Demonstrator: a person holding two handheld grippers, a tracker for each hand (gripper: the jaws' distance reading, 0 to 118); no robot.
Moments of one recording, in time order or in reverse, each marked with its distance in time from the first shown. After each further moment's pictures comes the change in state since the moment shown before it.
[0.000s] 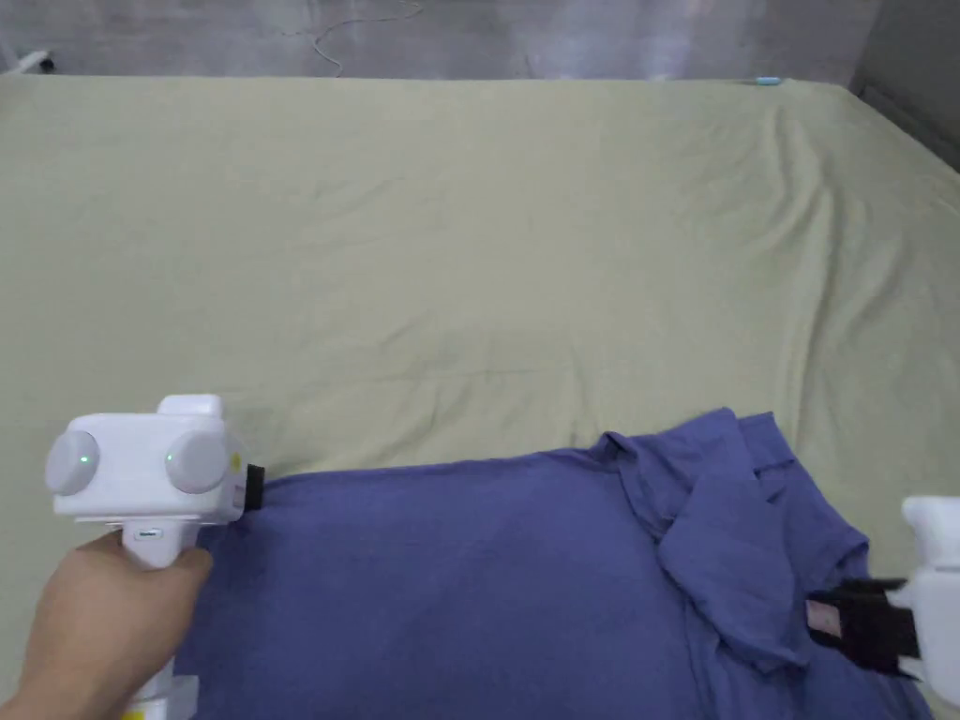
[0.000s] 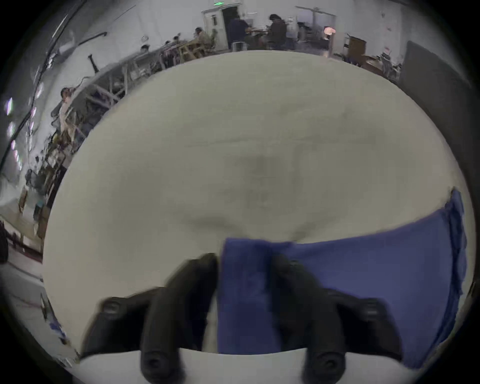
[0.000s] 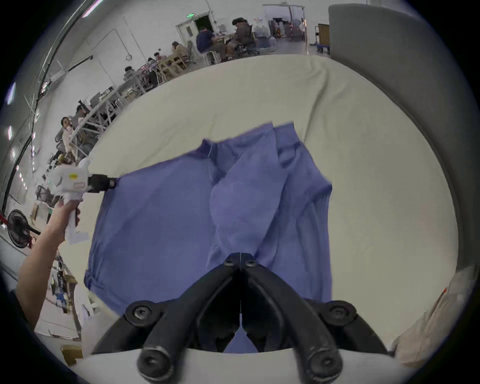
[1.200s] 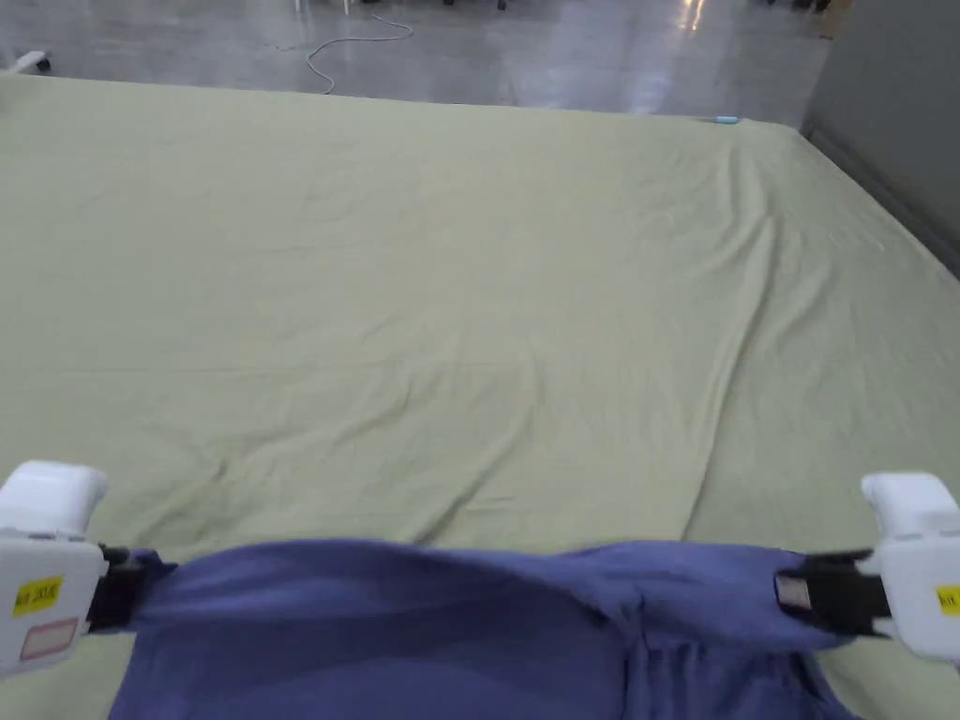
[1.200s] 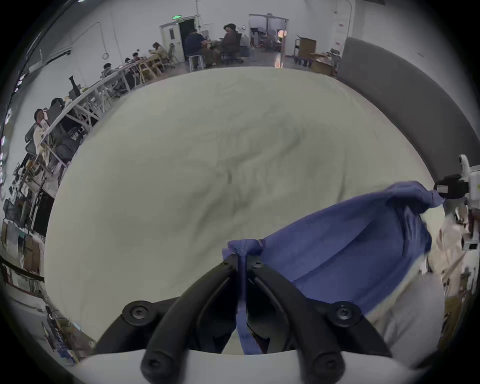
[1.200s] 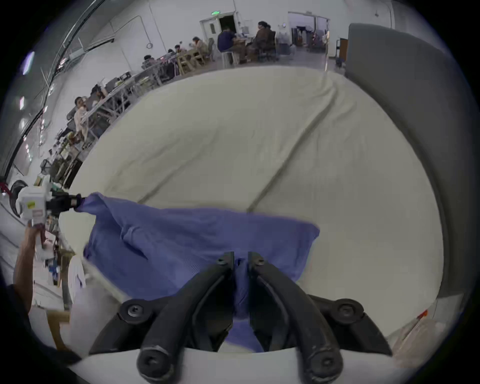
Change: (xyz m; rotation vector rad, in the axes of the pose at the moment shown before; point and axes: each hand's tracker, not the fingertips) left arm -0.052 -0.145 0.184 0.045 -0.187 -0.136; right arm 0.046 -0.067 0.054 -0.040 0.047 0.108
